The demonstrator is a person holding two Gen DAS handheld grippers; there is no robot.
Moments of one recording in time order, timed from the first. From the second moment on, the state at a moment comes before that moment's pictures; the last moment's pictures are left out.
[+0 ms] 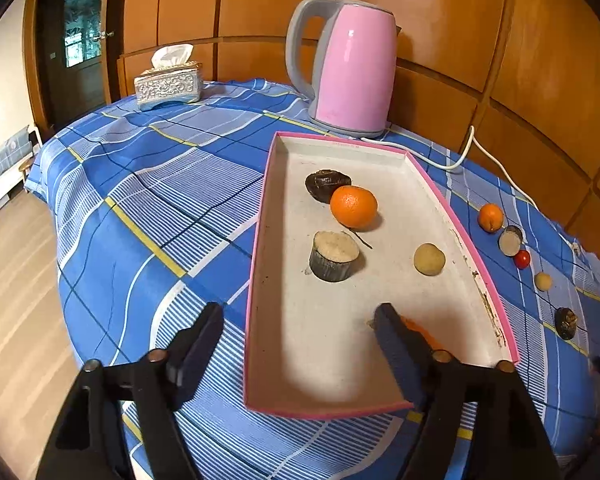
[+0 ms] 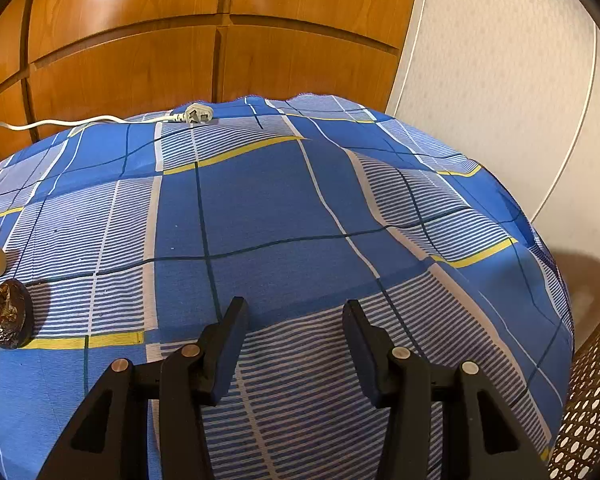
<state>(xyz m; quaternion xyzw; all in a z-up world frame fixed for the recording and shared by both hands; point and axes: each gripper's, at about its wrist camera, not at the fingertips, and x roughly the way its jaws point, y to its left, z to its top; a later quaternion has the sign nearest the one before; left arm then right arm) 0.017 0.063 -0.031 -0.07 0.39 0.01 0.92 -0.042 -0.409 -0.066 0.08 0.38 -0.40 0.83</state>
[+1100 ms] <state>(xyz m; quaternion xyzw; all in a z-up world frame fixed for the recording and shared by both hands) 0.019 0.080 -0.046 -0.10 0.41 0.03 0.91 0.131 -0.240 -0.033 -0.11 0.48 0.06 0.87</state>
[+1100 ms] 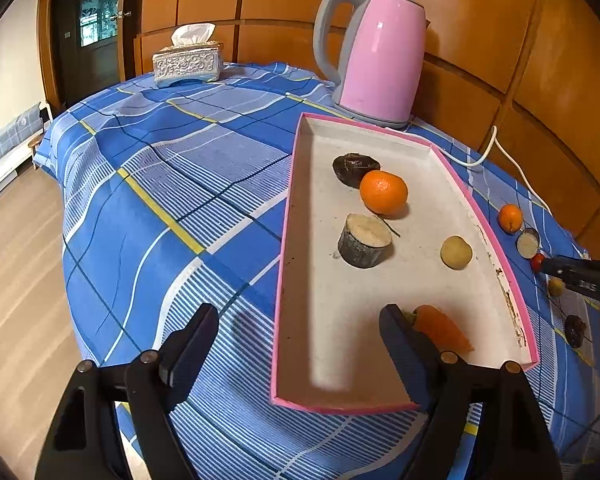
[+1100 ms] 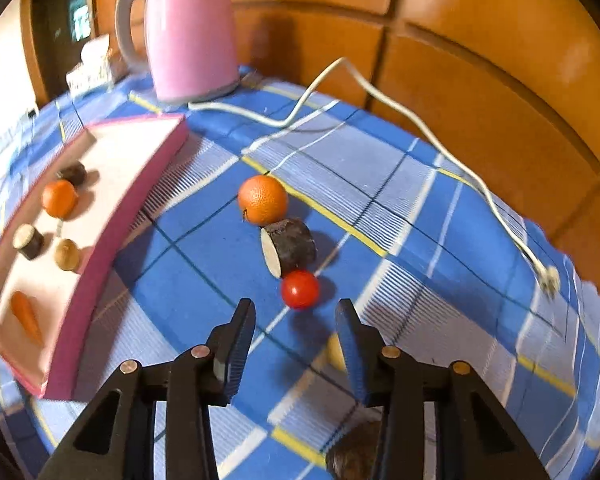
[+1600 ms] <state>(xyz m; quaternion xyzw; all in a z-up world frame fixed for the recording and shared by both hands) 0.019 0.081 -0.045 -0.09 0.41 0.04 0.91 0.134 -0.241 -0.048 -0.12 0.49 0.06 0.86</state>
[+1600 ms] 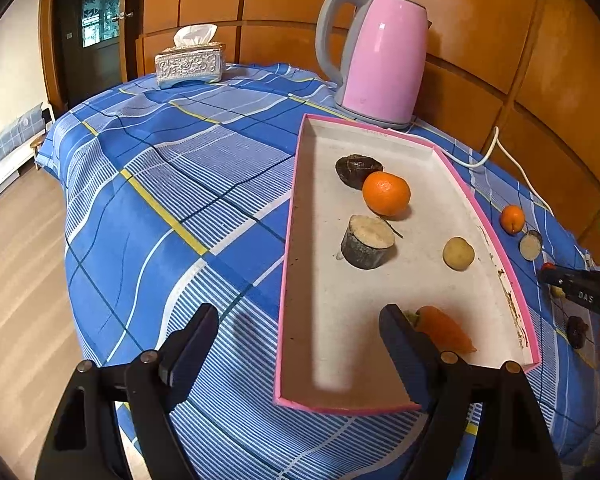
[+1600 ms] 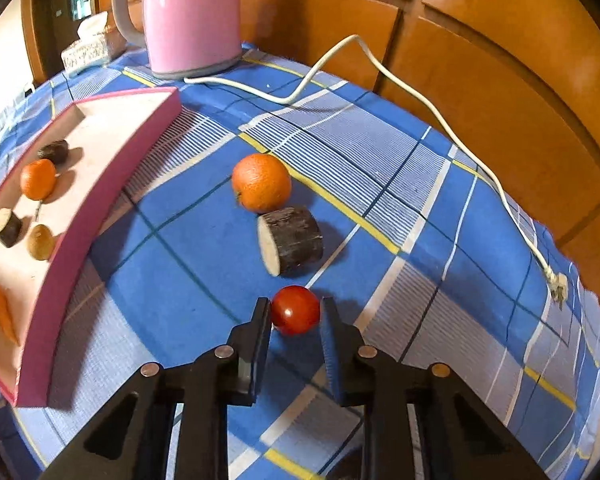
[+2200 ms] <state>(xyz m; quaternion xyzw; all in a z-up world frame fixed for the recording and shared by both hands) 0.014 0.079 -0.041 -0.10 0.41 0.03 0.91 0.085 -0.182 -0.009 -0.06 0.44 0.14 0.88</state>
